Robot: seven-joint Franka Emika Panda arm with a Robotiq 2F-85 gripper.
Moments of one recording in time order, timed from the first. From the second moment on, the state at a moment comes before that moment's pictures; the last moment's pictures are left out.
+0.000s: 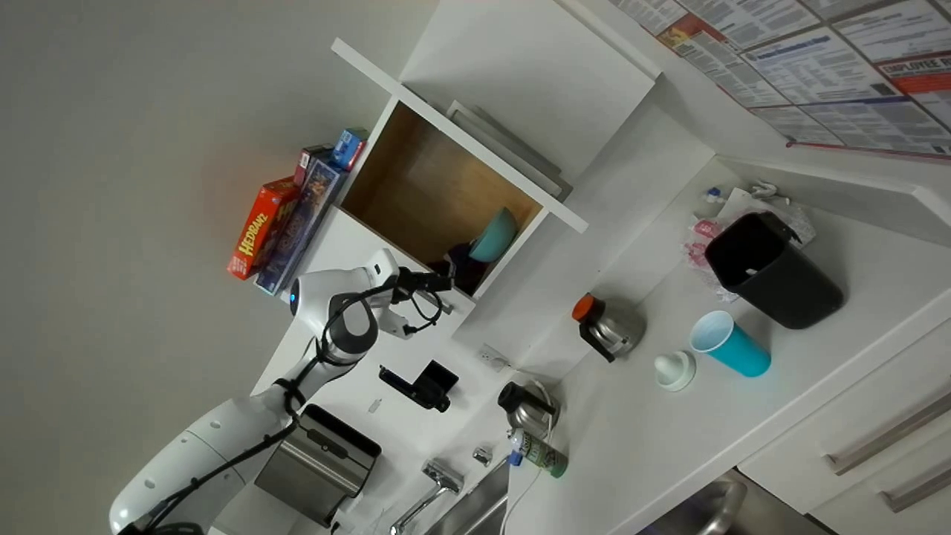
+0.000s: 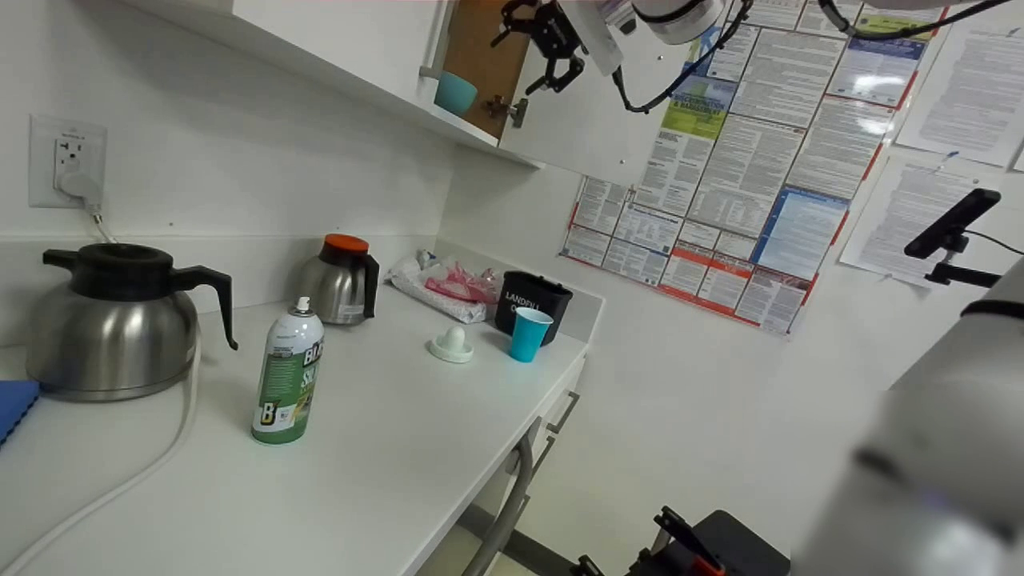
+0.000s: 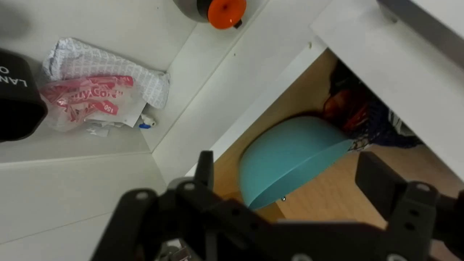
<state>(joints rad) 0.00 -0.22 0.09 -1.92 0.11 2.61 0.58</state>
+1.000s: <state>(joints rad) -0.06 0.03 0.18 -1.55 -0.30 2.40 1.29</state>
